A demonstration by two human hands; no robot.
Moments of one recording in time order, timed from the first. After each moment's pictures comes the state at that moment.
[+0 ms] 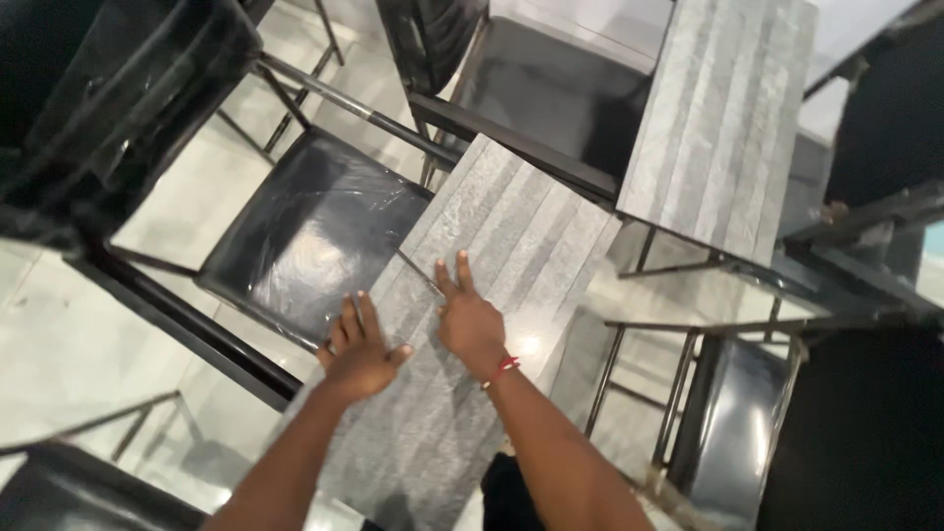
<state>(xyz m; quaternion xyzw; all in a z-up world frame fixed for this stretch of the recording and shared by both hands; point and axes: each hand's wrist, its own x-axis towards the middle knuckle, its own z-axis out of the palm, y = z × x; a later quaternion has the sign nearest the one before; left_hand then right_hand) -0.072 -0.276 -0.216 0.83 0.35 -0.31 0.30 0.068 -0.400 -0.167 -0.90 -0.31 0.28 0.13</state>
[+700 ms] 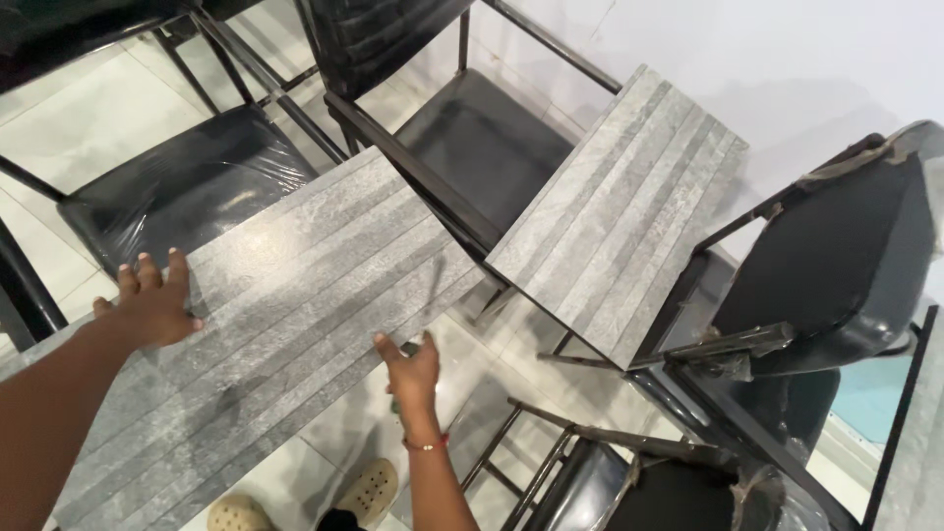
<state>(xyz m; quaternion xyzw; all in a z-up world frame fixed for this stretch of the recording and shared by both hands) -0.047 -0.277 -0.265 0.78 0.51 -0.30 0.18 0.183 -0.582 -0.227 -0.75 -0.03 0.39 0.53</state>
